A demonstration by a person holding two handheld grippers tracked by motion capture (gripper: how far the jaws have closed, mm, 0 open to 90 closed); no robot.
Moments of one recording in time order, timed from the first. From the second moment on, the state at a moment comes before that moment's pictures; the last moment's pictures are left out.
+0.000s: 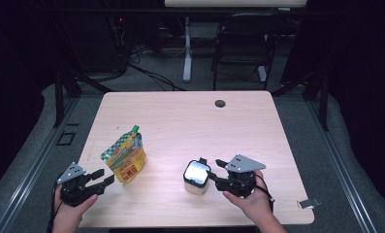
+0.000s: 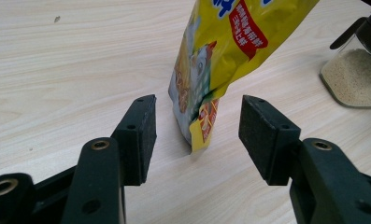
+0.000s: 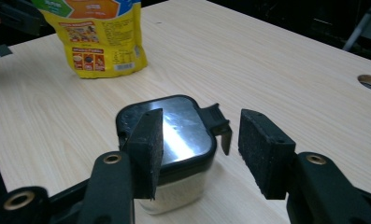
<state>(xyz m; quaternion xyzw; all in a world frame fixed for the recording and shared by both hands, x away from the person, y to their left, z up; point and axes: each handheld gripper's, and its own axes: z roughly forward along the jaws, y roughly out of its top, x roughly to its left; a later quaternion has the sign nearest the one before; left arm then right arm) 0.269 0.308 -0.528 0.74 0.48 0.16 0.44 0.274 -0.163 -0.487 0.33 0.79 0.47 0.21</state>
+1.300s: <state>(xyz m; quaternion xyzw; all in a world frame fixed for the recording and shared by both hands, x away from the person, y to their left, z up) 0.276 0.320 -0.541 0.74 0.50 0.17 0.43 0.272 -0.265 -0.528 0.49 0.71 0.43 0.27</state>
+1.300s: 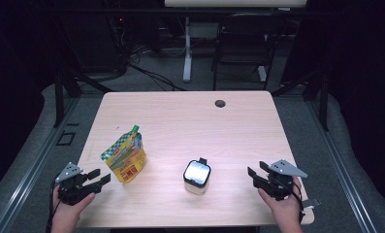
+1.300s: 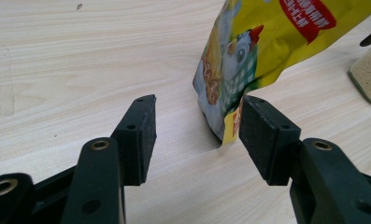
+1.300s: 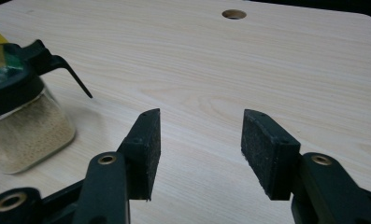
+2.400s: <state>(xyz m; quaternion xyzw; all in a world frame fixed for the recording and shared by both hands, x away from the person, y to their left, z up) 0.285 0.326 -0.557 0.74 0.51 0.17 0.41 0.282 -0.256 -0.549 0.50 0.72 0.42 0.23</state>
